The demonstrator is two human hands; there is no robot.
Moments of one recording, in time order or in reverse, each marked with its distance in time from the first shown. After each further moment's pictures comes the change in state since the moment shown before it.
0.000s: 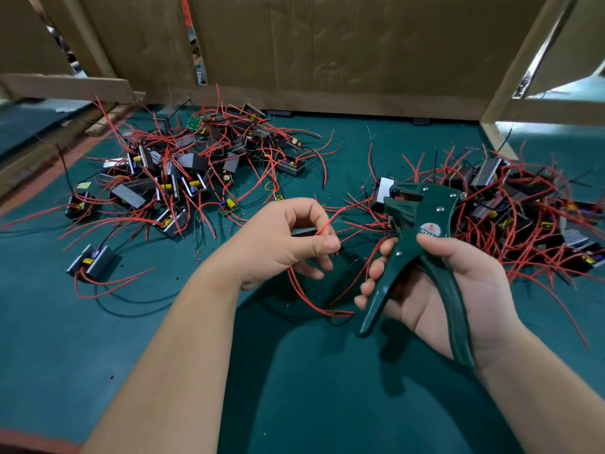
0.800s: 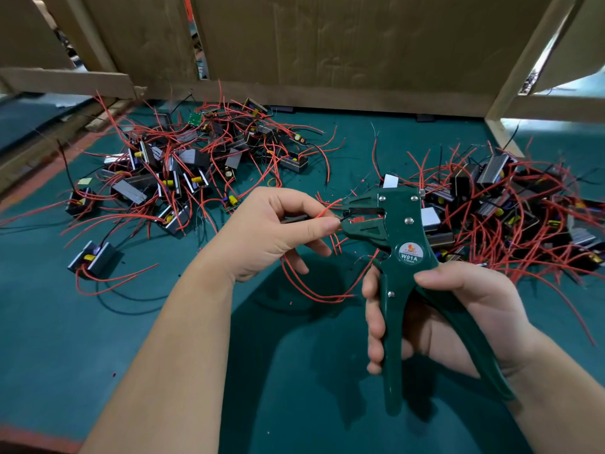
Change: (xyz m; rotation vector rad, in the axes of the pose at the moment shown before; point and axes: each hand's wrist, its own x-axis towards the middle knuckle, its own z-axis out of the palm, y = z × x) left_hand -0.006 0.009 -0.003 0.039 0.109 0.080; right_hand -0.011 -0.004 -0.005 -0.155 -0.391 0.269
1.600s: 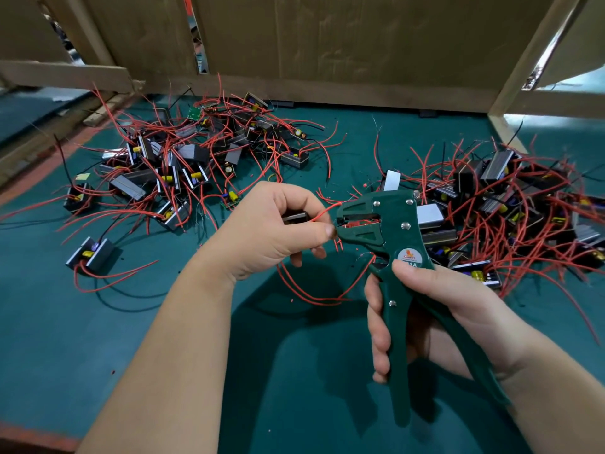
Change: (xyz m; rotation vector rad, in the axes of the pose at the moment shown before) left_hand 0.001 0.000 -0.003 0.130 -0.019 0.086; right_hand 0.004 0.007 0.002 -0.148 0.126 -0.011
